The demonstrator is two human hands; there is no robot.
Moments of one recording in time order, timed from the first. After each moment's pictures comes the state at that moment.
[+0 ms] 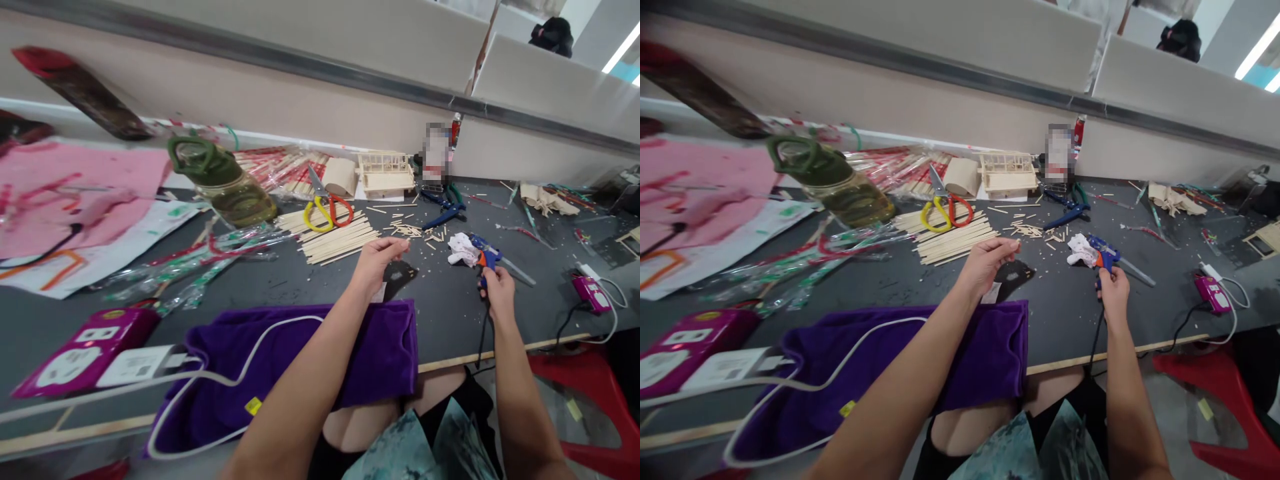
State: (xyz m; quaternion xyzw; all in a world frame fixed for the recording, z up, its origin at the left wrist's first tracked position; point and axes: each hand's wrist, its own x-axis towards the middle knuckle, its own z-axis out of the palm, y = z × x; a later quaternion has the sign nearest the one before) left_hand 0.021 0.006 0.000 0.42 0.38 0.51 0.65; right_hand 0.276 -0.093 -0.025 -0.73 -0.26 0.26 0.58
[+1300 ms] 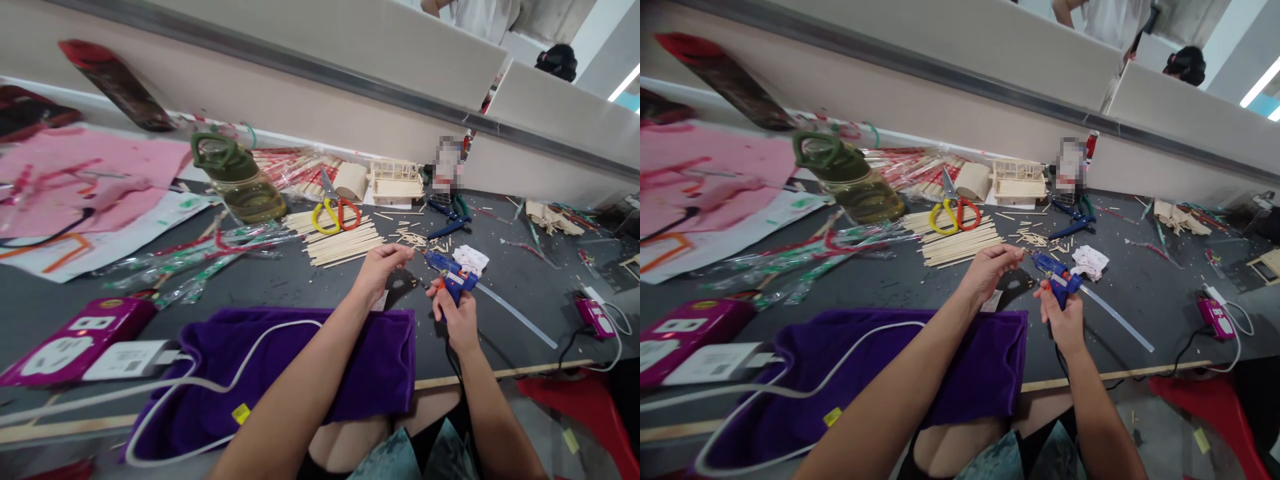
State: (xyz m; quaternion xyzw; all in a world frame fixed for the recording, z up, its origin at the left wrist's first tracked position) left_hand 0.020 0.006 0.007 0.41 0.37 0.51 0.66; right_hand 0.164 -0.104 0.007 -0.50 -0.45 0.43 0.61
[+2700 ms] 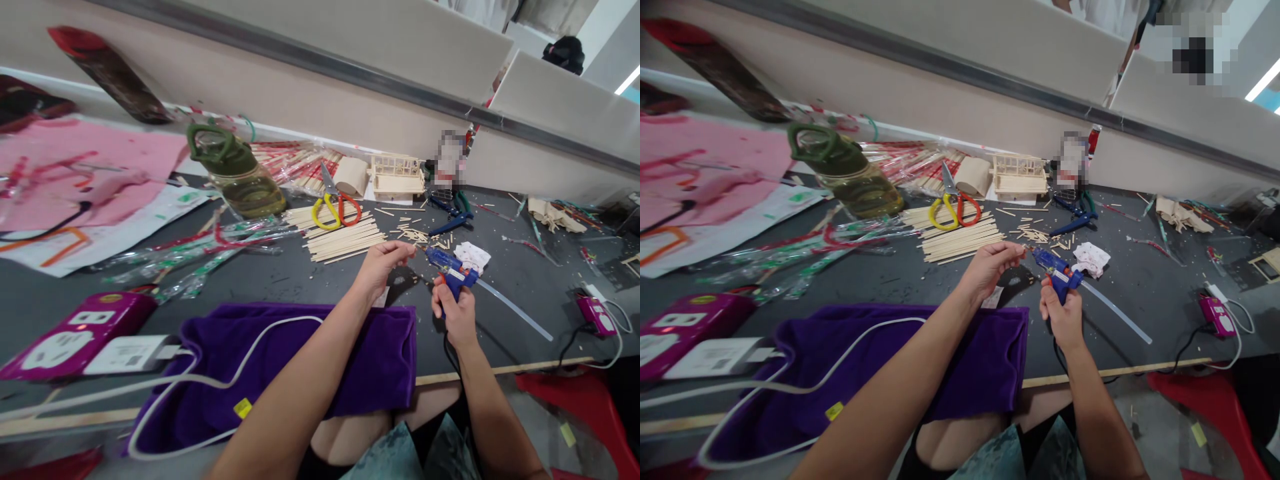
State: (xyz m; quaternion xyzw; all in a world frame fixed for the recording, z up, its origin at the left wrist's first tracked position) left_hand 0.020 0.004 0.009 0.40 0.38 0.50 0.67; right_hand 0.163 -0.101 -0.002 -0.50 -0.42 0.45 0.61
